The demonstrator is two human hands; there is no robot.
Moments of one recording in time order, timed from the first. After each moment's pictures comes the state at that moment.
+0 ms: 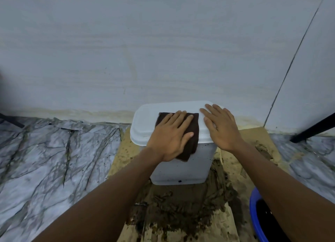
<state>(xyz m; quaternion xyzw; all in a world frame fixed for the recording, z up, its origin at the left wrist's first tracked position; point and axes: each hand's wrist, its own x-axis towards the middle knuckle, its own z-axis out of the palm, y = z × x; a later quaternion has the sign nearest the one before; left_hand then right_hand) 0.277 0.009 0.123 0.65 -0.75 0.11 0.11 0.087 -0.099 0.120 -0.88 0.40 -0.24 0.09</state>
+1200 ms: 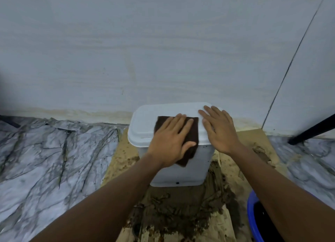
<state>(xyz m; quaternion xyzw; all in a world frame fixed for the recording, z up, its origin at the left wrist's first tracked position) 0.270 0.008 0.110 0.63 -0.75 0.17 0.13 0.086 -0.100 0.121 -0.88 0.40 -0.24 0.08</state>
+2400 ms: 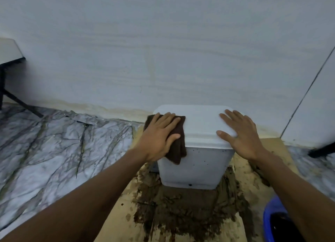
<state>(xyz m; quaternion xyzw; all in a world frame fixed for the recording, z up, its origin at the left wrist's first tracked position) 0.353 0.050 0.122 0.68 -0.71 0.03 0.21 0.086 -0.103 0.120 -0.88 0.40 -0.23 0.12</state>
